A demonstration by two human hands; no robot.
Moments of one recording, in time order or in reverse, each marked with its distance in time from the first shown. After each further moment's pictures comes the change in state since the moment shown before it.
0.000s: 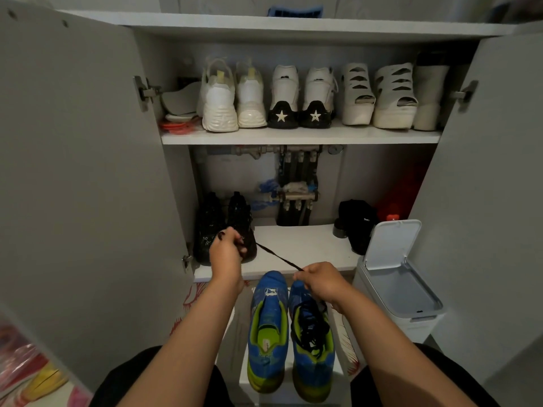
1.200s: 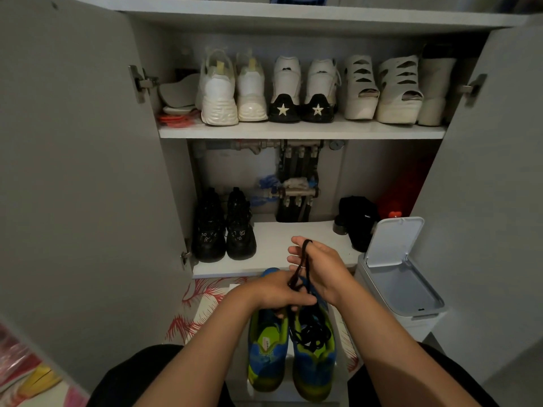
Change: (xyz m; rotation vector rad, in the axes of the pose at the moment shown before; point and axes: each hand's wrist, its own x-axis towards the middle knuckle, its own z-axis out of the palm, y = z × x) left_hand -0.024 -0.043 0.009 1.079 -1.088 -0.111; right_hand -0.002 -0.029 0.012 0.798 0.018 -0.028
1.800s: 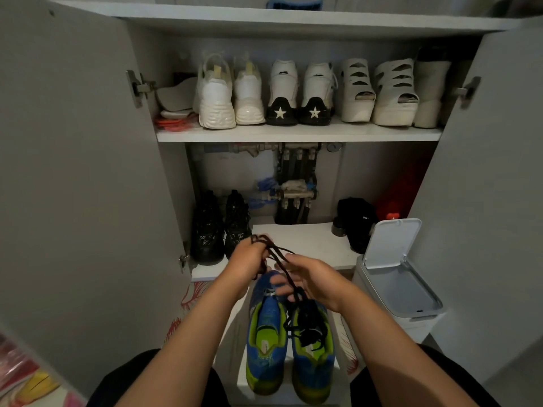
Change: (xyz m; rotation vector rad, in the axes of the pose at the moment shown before) left_hand -0.013 0.021 -0.033 -0.672 0.666 0.043; right_hand -0.008 -0.001 -0.012 -0.366 -0.372 0.289
